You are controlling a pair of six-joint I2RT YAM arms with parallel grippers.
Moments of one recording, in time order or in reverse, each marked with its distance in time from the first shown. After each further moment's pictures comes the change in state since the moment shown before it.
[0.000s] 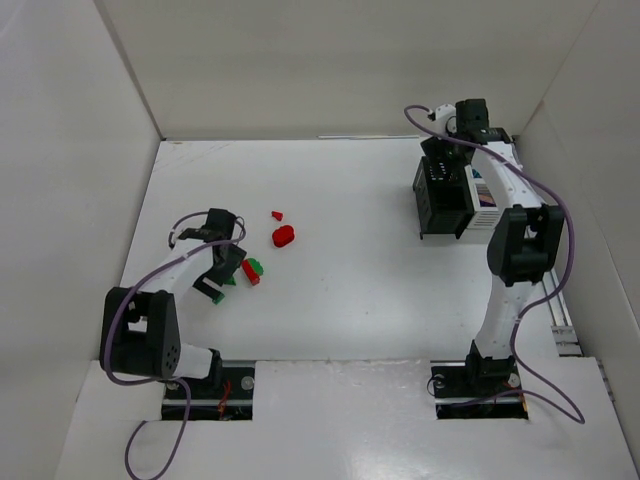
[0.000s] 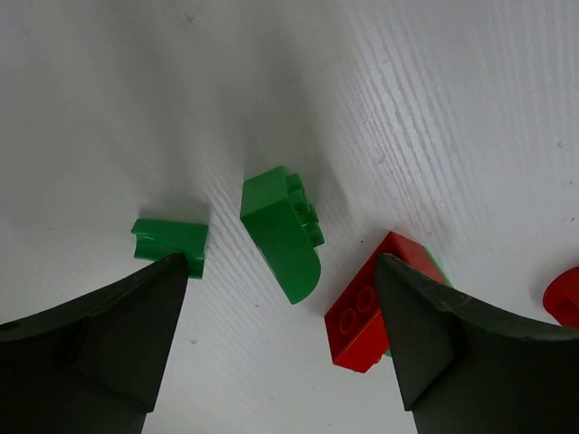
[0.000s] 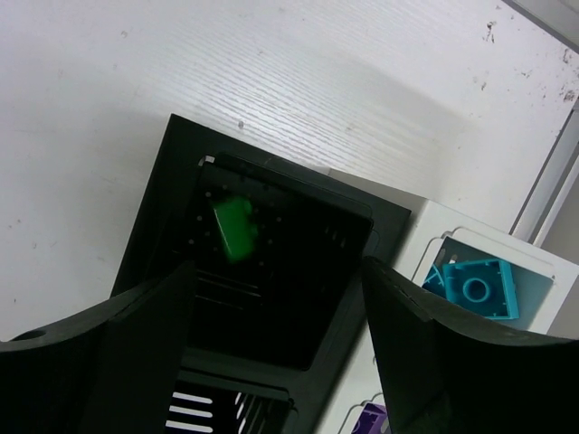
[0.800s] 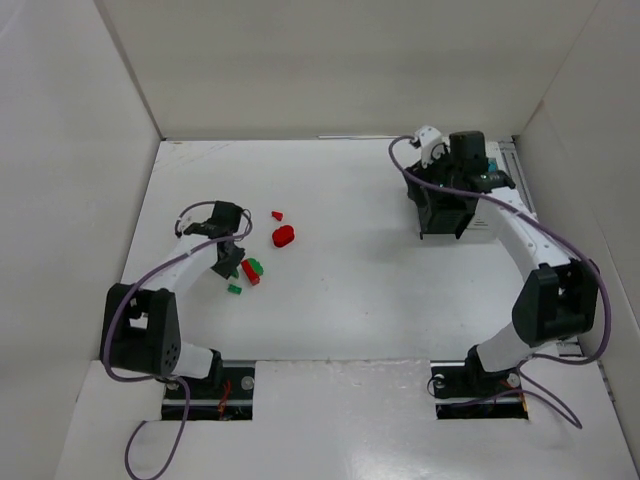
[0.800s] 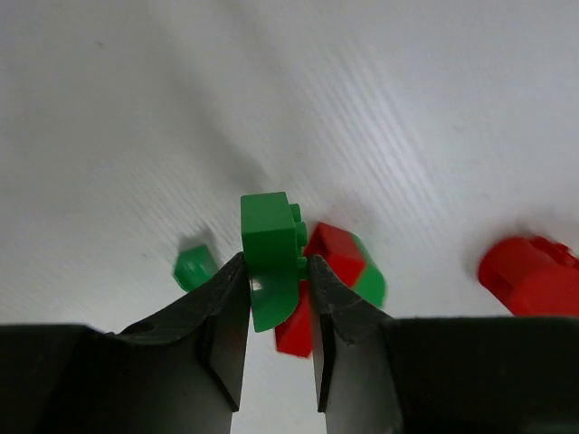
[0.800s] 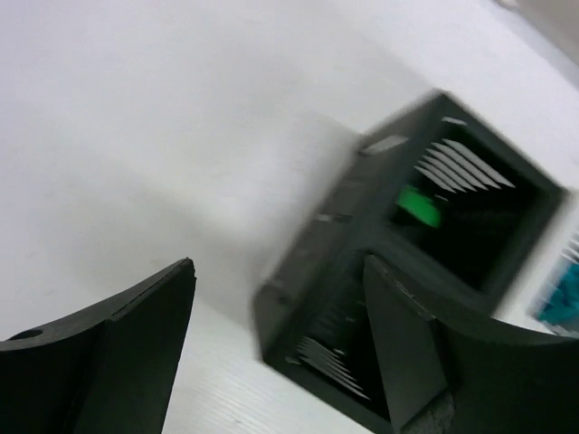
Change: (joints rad) left arm -0.037 0.038 0.042 0.061 -0.032 0.017; right arm 0.116 -0.467 -0.515 0.237 -0.195 0.010
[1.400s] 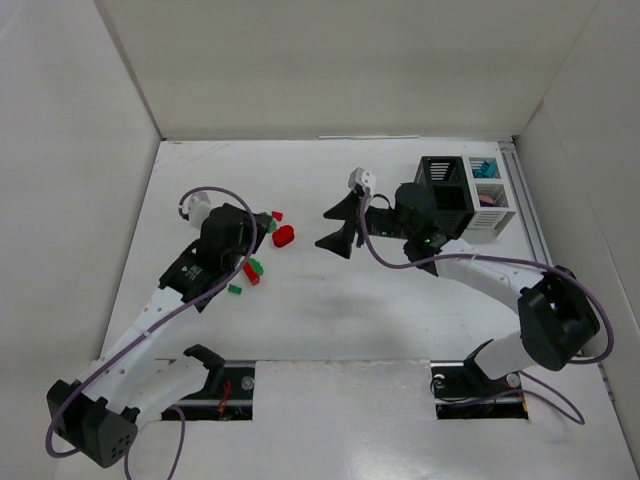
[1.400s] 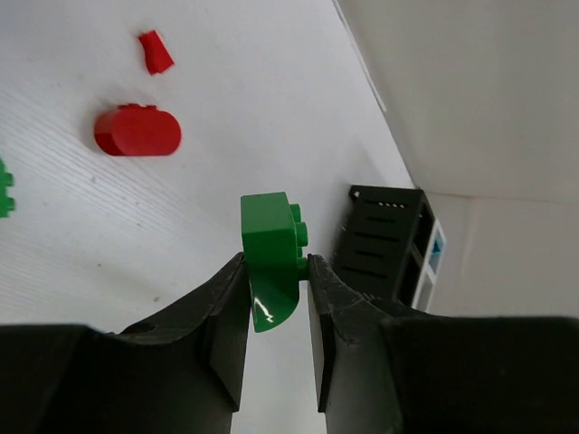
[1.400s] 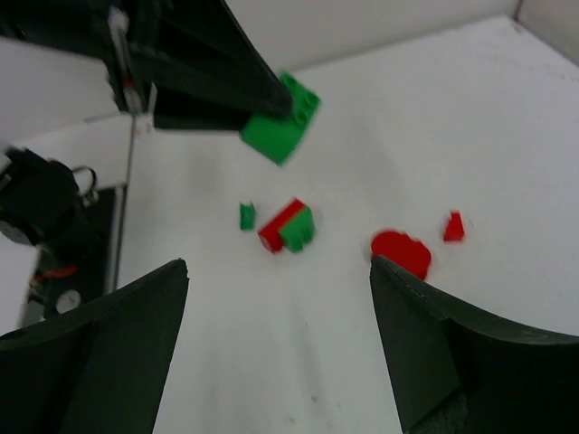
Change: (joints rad) left arm -0.319 -0.497 0.018 0.261 0.008 -0.106; right arm 0.449 -0.119 -0.475 0.925 -0.494 0.460
